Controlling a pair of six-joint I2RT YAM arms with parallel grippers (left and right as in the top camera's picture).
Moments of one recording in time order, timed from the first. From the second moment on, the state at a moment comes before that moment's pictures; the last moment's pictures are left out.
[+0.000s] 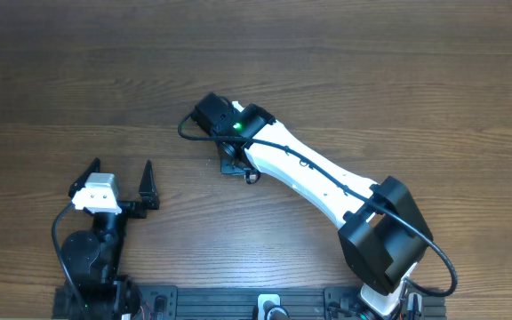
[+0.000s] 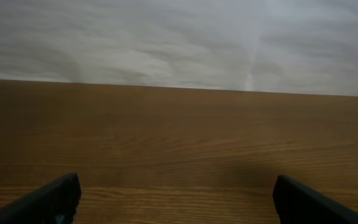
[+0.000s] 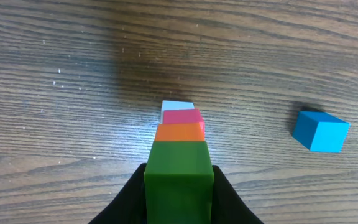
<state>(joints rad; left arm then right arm) 0.03 0.01 0.01 -0.07 0.08 -0.07 0.79 1.90 1.51 -1.06 0.14 0.72</state>
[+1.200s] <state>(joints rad) 0.03 0.01 0.01 -0.07 0.08 -0.07 0.76 1.89 1.68 -1.16 0.14 0.67</state>
